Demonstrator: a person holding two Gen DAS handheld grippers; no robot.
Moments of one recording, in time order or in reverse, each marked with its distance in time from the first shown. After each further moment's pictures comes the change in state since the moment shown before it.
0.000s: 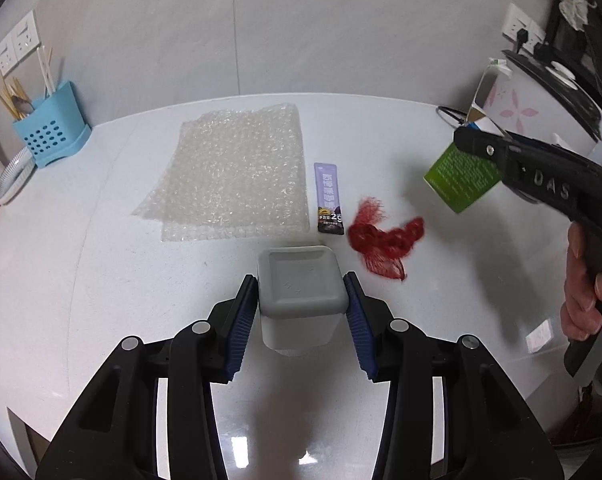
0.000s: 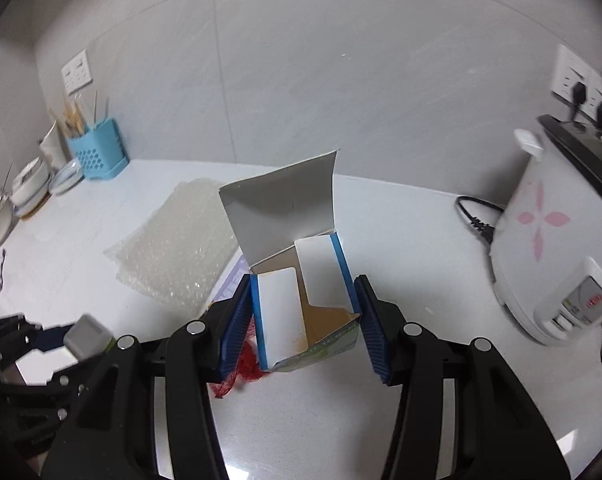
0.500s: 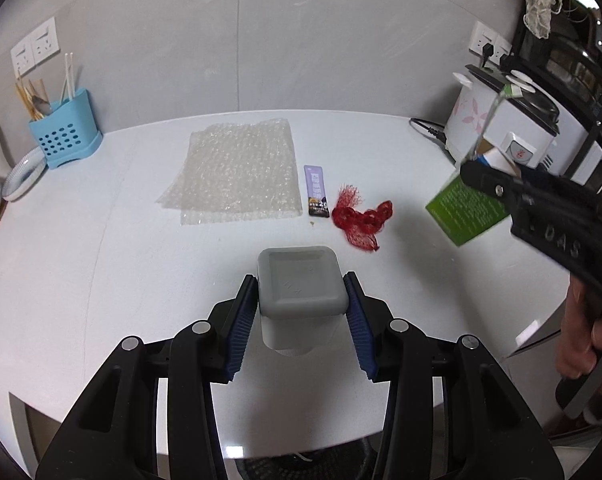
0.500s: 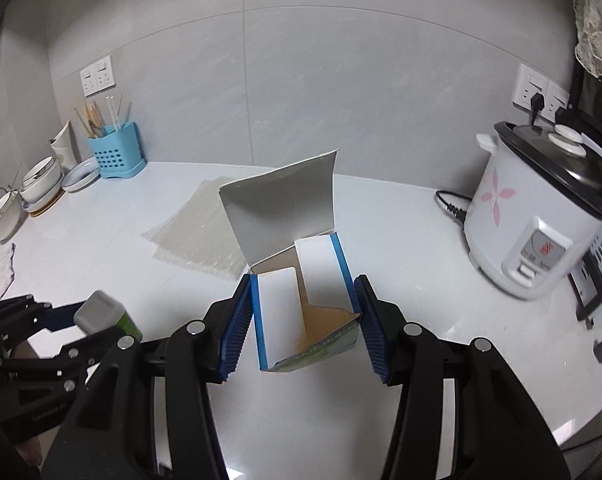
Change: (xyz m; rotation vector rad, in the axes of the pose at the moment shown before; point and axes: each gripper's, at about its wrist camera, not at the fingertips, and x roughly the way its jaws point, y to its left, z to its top) left arm -0.064 0.011 -0.042 0.009 -0.064 -0.054; right arm -0.089 0.048 -0.048 -0.003 -0.037 -0.047
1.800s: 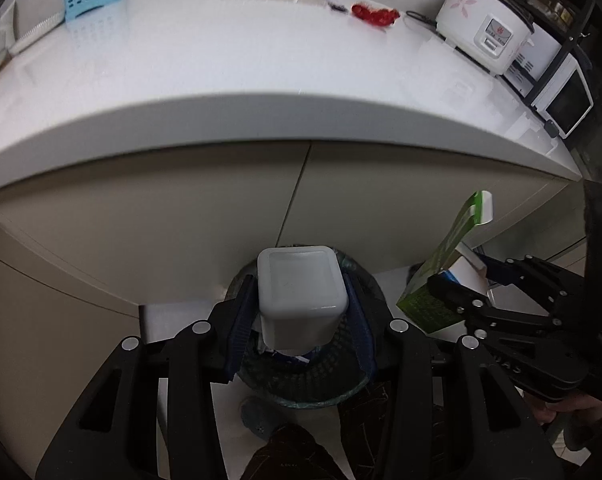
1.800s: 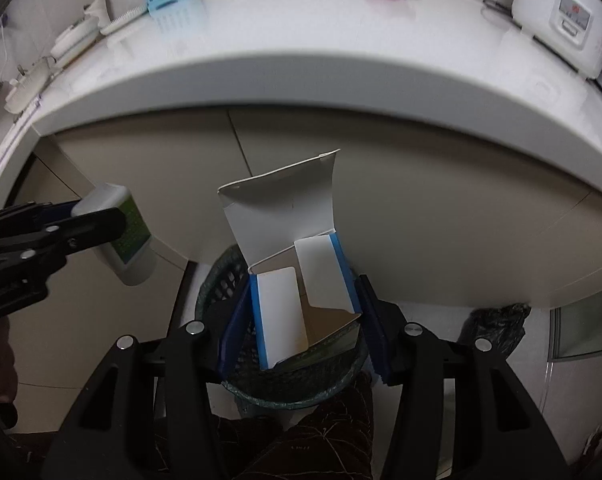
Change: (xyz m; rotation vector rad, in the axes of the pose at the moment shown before) left arm 0.007 0.057 -0.259 -0.037 0.193 -0.102; right arm 0.003 0.118 -0.298 0.015 0.381 0.079
